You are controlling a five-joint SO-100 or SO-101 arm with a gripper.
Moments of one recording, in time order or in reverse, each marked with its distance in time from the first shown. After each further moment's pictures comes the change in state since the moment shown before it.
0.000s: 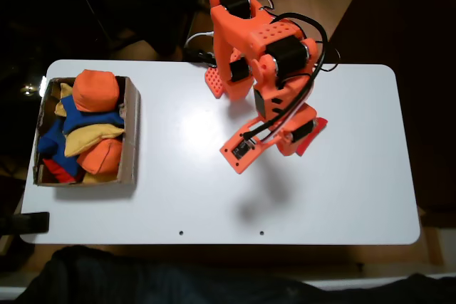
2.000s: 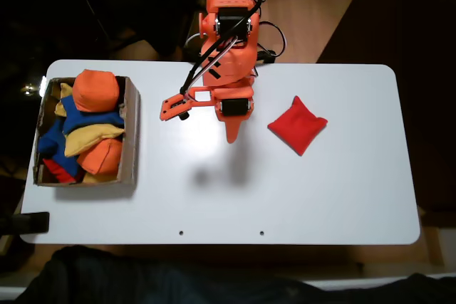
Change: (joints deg) arm 24.3 27.1 20.3 -3.1 3.1
